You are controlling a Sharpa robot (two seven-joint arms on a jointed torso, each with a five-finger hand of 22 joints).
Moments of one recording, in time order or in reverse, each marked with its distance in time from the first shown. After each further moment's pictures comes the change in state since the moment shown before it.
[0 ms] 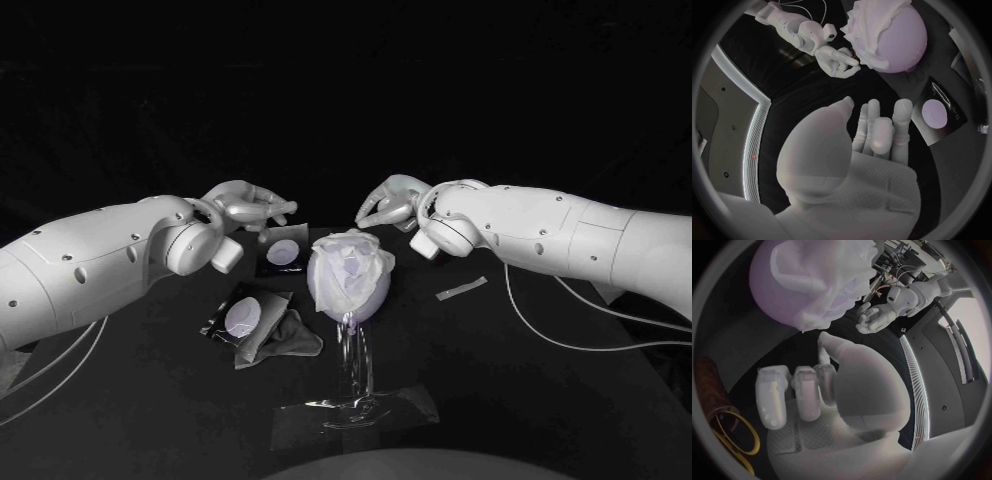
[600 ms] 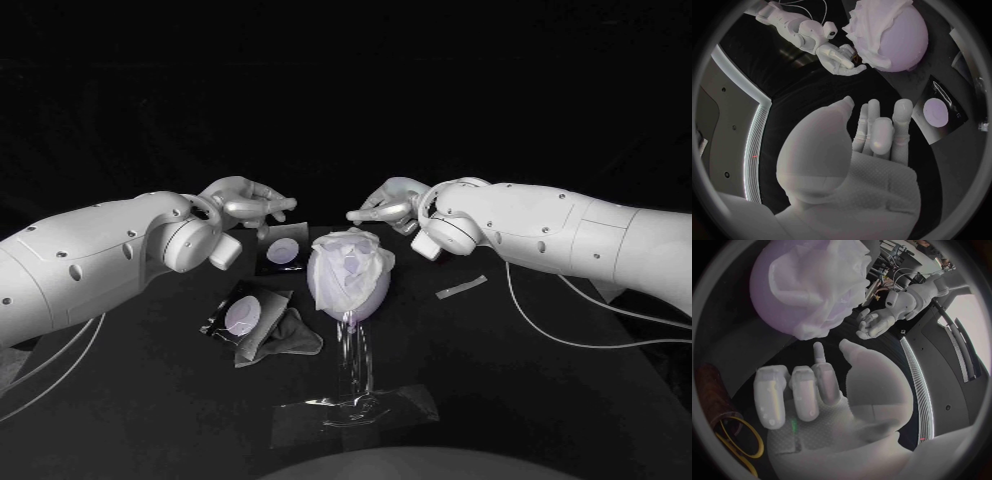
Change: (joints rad) left arm 0.008 -0.008 0.000 0.012 0.000 -0.005 -0.003; left_hand 0.004 -0.004 0.000 0.000 0.000 0.000 0.000 0.000 -0.001 0.000 0.000 0.000 0.000 0.004 -0.004 0.000 0.000 0.000 0.007 0.000 0.000 0.003; right arm 0.004 -0.008 0.000 0.013 0.004 0.075 -0.018; right_hand -0.264 -0.075 -0.143 0.193 0.002 -0.145 0.074 -0.138 0.040 -0.005 0.056 -0.029 0.000 0.002 0.042 0.000 -0.001 0.000 0.000 0.029 -0.016 0.001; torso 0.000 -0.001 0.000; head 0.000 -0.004
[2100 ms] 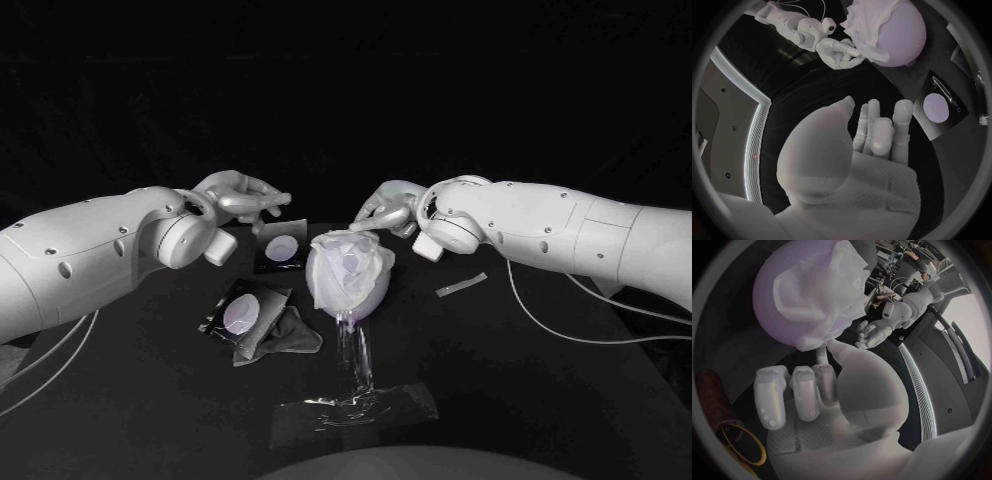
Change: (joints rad) left arm 0.014 -0.017 0.000 0.015 -0.007 -0.018 -0.002; left_hand 0.013 0.003 0.000 0.000 0.000 0.004 0.004 -0.004 -0.003 0.000 0.000 -0.004 -0.002 0.007 0.000 0.004 0.007 -0.007 0.007 0.000 0.009 0.010; right arm 0.007 -0.011 0.001 0.024 -0.039 0.065 0.002; right_hand 0.169 0.058 0.037 -0.101 0.000 0.120 -0.041 -0.023 -0.009 -0.002 -0.020 0.039 0.000 -0.002 -0.013 -0.001 0.001 0.000 0.000 -0.001 0.024 0.000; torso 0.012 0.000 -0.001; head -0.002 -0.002
